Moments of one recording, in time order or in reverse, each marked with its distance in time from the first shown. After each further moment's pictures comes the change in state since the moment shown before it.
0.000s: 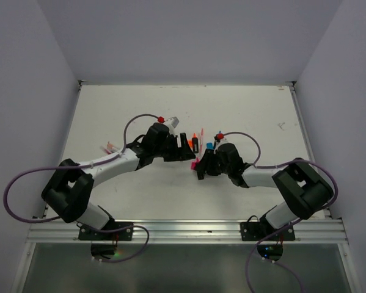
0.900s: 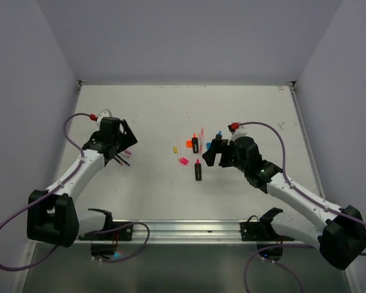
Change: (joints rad) left arm 0.457 -0.326 -0.066 -0.360 -0.483 0.076; right arm -0.002 -0.502 0.117 -0.483 0.211 -0.219
